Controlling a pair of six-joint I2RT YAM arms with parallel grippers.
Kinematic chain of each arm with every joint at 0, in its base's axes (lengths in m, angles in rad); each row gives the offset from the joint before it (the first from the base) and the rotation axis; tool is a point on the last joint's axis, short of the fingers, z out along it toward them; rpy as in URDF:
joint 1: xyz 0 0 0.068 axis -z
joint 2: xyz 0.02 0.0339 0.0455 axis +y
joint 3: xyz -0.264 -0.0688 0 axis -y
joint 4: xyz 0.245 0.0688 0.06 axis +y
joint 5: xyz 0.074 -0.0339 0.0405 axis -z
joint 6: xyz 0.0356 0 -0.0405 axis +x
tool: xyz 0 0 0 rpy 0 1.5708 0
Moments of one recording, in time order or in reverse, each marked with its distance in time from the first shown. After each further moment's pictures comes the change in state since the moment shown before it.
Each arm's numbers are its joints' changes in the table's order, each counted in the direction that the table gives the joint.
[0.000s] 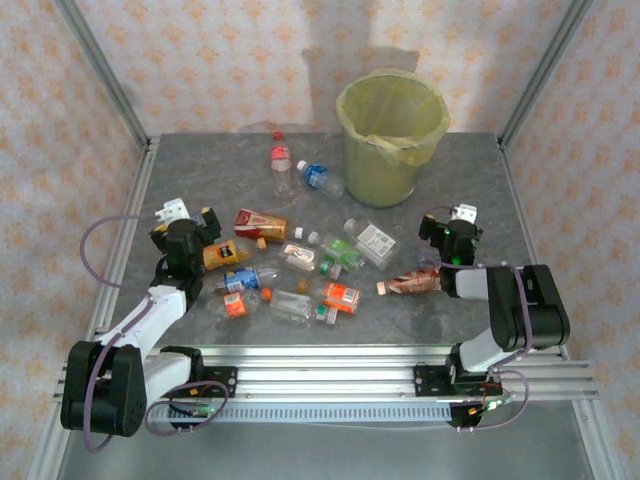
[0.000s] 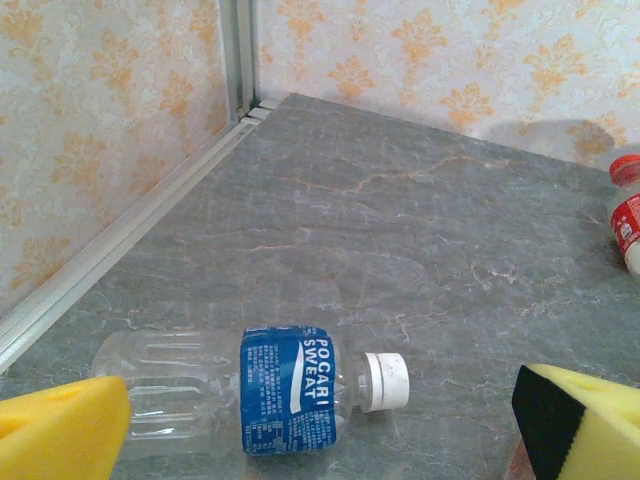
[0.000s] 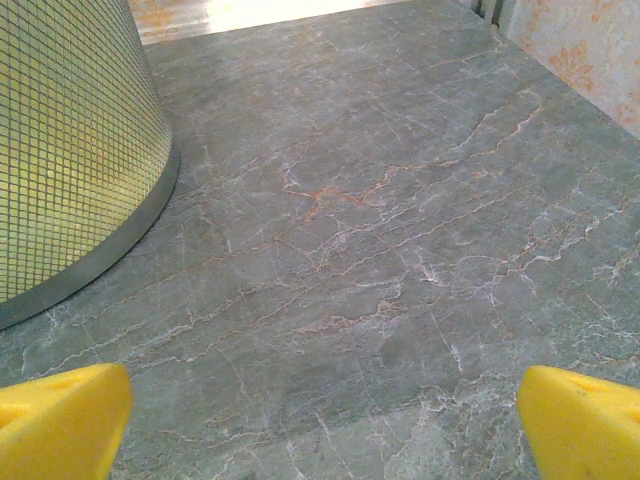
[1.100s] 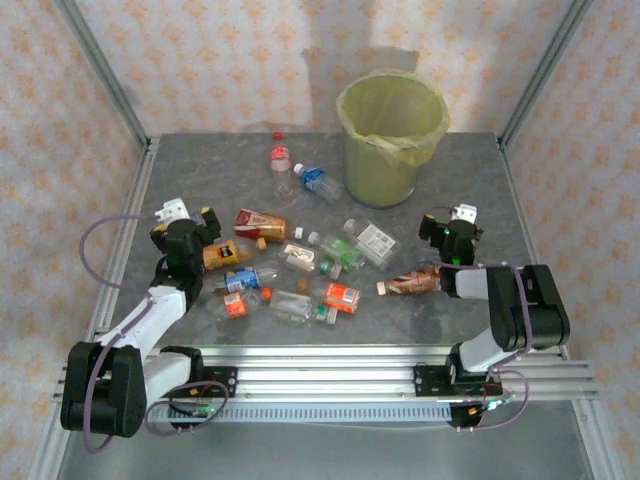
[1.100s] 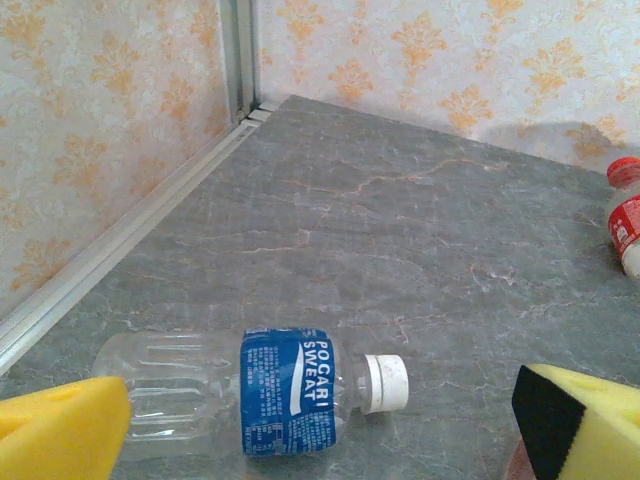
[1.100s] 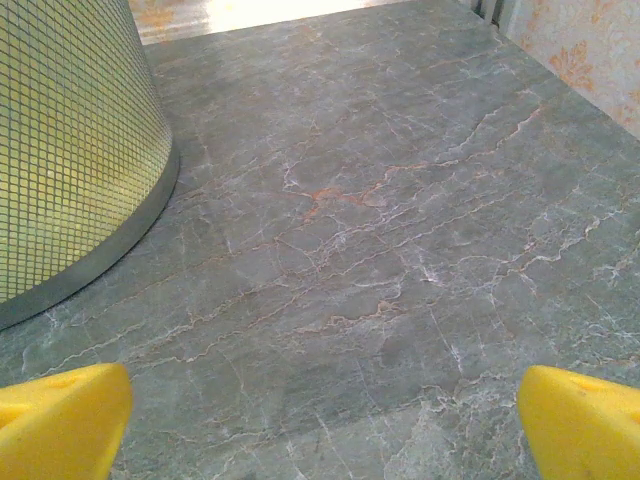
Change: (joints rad) left arm 0.000 -0.006 0.000 0.000 0.000 0.000; right arm 0.000 0.000 0.000 0.000 0.000 0.000
